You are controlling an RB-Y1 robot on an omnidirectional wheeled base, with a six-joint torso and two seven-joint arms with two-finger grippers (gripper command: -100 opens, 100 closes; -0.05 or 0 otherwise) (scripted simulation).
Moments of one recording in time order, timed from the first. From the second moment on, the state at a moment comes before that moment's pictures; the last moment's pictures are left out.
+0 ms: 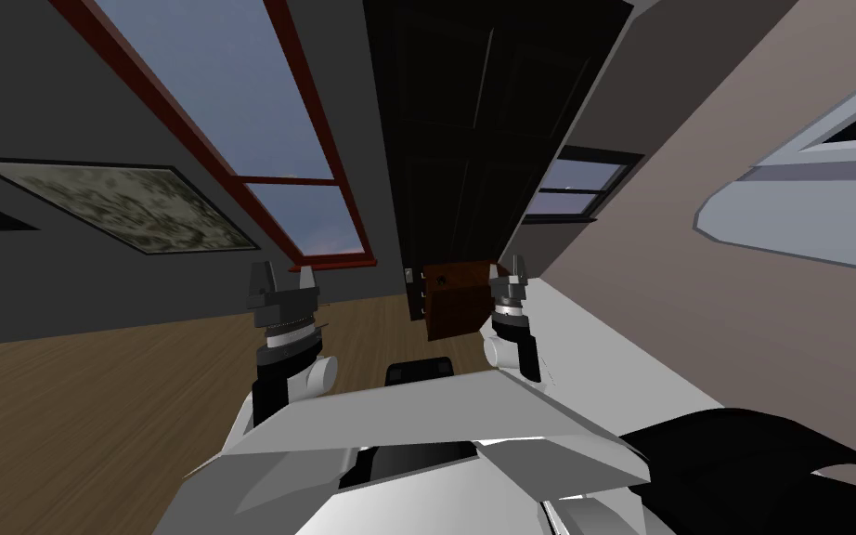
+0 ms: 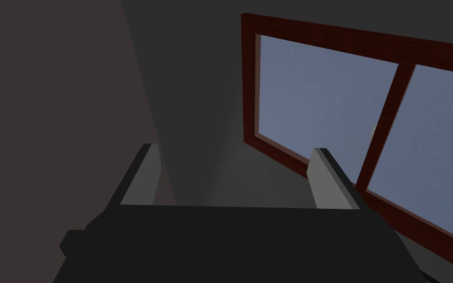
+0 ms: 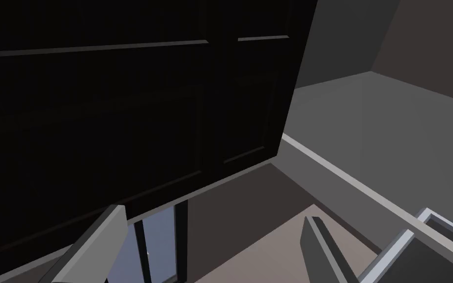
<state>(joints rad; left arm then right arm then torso) 0.51 -0.03 0.05 -2.28 -0.08 -0.61 0.12 0.50 -0.01 -0.04 -2.25 -0.08 -0.46 -0.08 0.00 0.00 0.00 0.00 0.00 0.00</state>
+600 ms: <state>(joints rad) 0.51 -0.03 0.05 -2.28 -0.08 -0.61 0.12 0.43 -0.12 -0.03 -2.25 -0.14 -0.33 -0.22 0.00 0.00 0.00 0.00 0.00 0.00</state>
